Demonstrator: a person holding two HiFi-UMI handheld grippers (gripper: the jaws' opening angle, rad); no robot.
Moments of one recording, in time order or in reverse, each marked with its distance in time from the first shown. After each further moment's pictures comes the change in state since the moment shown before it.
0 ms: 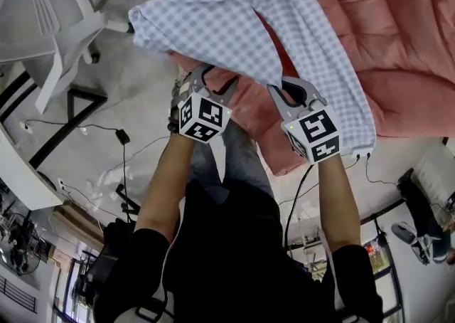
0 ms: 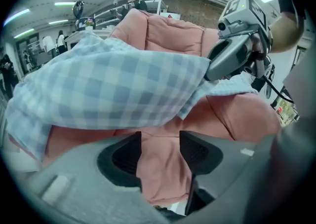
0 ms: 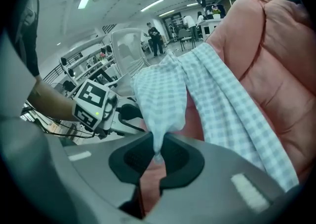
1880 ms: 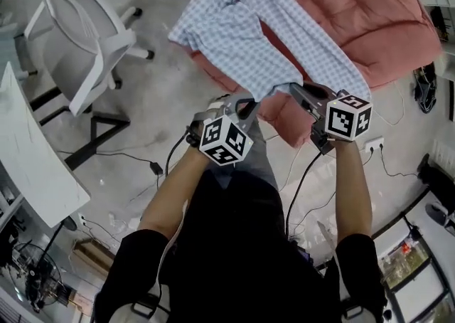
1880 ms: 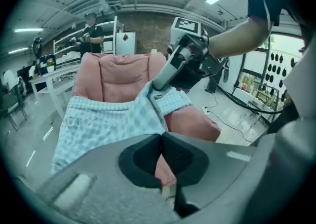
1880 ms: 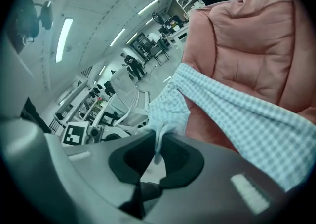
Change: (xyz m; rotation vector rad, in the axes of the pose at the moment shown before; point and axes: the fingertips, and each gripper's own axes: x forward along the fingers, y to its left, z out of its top) left arm -0.166 -0.132 0.056 0.383 -0.131 -0.256; right arm -0.135 0.080 0.016 0.503 -0.217 0.025
